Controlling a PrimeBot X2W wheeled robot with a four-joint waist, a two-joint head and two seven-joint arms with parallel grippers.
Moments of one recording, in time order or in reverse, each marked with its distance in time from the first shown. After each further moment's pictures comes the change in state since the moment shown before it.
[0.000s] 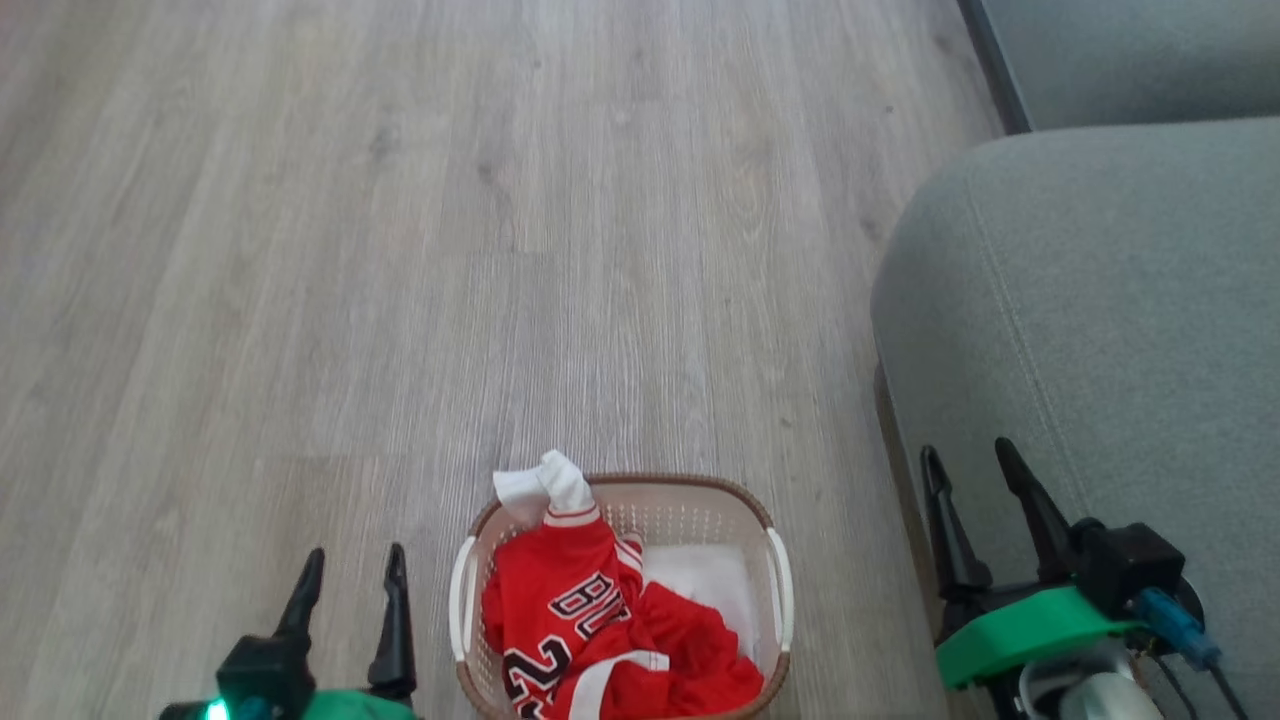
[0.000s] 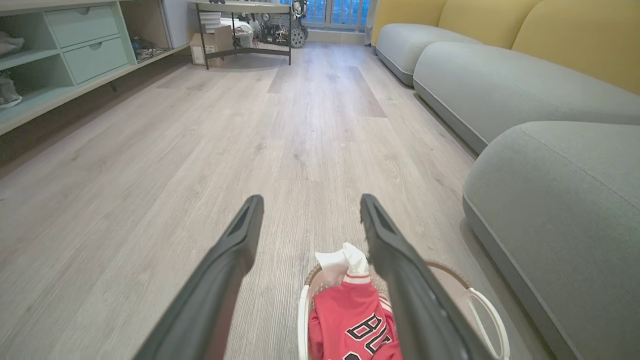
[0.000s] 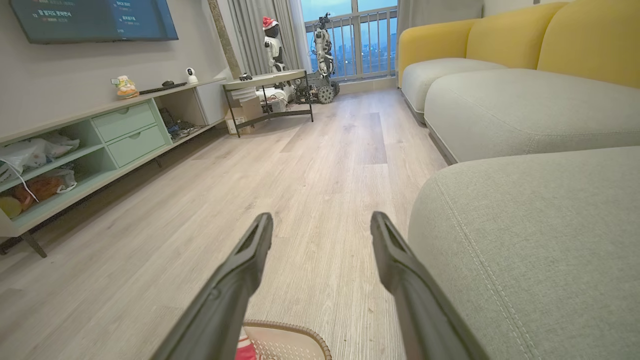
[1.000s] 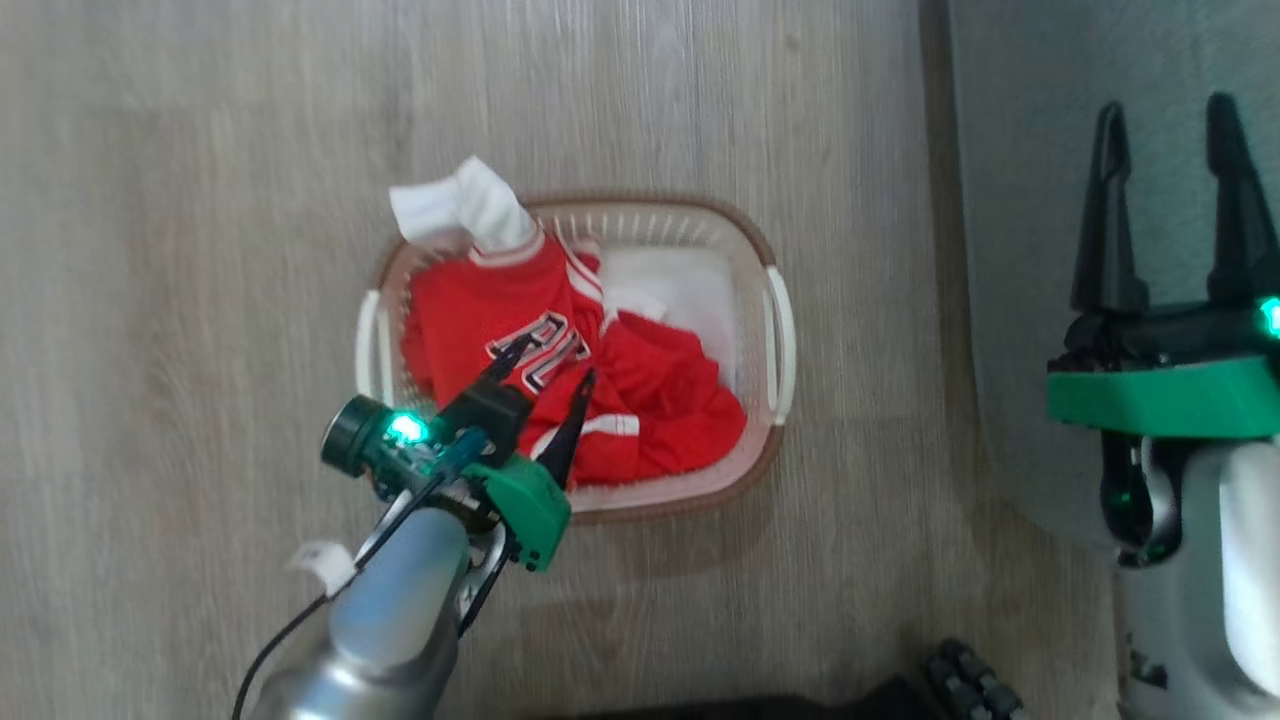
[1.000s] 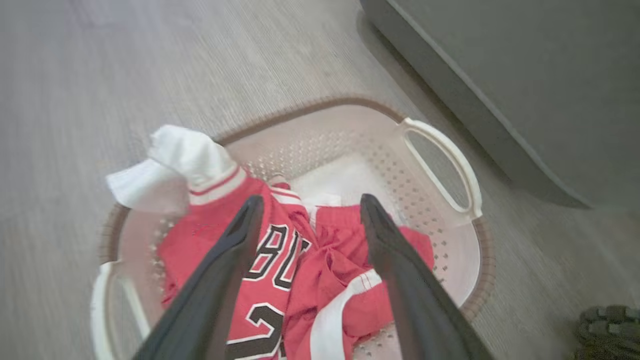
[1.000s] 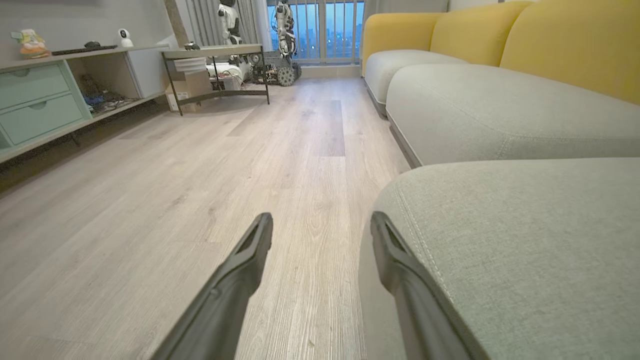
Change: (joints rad) left arm -0.630 -0.012 -0.376 0.528 0.086 -0.093 -0.002; right arm -0.328 -0.003 -0.148 -0.236 -0.079 0.000 -0.004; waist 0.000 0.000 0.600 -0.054
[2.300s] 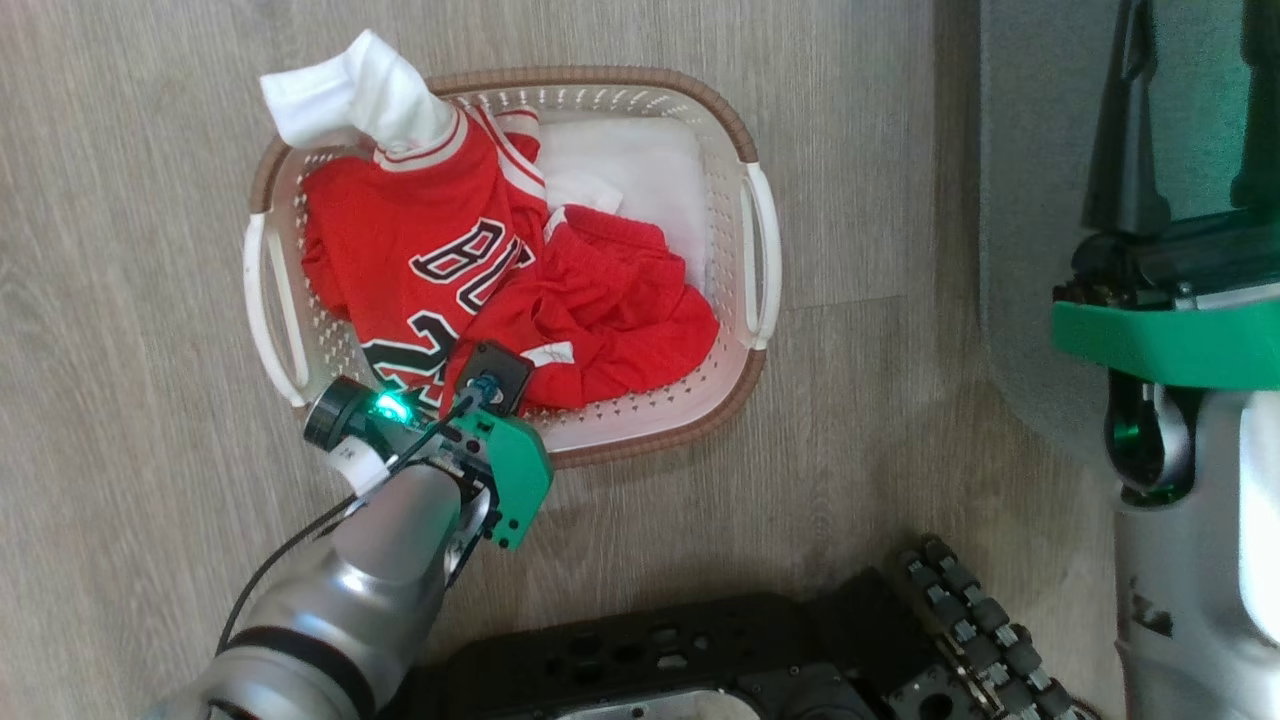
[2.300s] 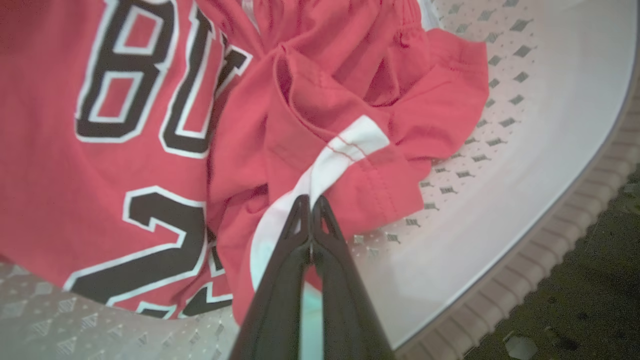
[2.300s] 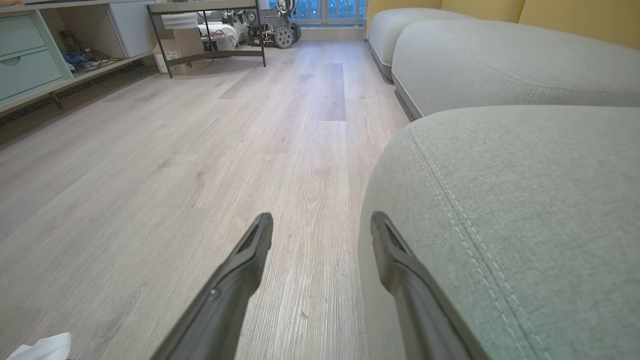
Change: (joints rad) left arm -0.285 0.000 -0.412 0.449 -0.323 0.068 0.086; right arm -0.123 -0.002 0.036 -0.056 0.011 0.000 0.000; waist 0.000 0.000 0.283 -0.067
